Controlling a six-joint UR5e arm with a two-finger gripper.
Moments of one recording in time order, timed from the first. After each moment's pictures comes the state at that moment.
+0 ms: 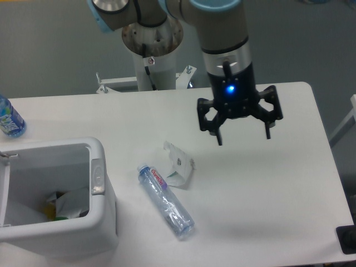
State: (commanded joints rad) arm 2.52 -1.77 -1.42 -1.06 1.63 0.57
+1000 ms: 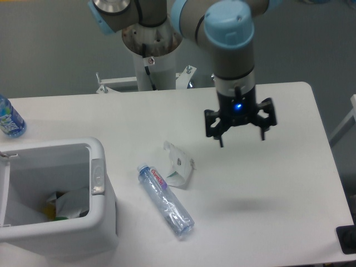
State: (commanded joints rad) arm 2.46 -1.77 -1.70 -1.02 1.63 0.42
